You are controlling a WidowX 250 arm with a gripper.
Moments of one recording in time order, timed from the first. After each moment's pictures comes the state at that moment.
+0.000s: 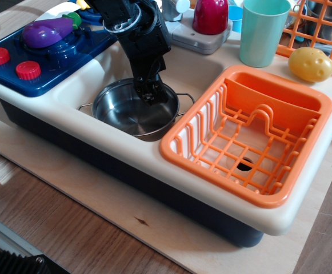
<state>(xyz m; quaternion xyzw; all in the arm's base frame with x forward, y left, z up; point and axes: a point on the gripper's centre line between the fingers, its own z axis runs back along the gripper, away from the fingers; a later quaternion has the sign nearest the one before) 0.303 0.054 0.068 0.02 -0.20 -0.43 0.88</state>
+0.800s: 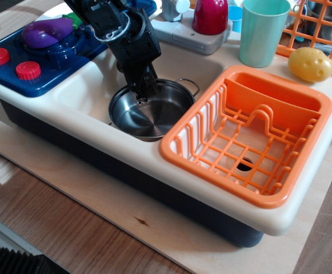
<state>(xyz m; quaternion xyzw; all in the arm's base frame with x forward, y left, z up) 0.300 0.061 0.061 0.00 -0.18 -0.41 0.89</state>
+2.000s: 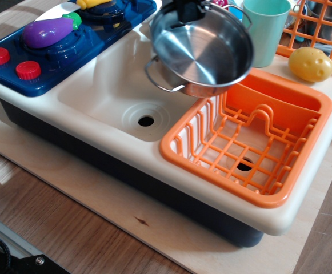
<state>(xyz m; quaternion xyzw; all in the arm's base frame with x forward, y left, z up) 0.310 -0.003 0.173 0.03 -0.10 -0.31 0.95</state>
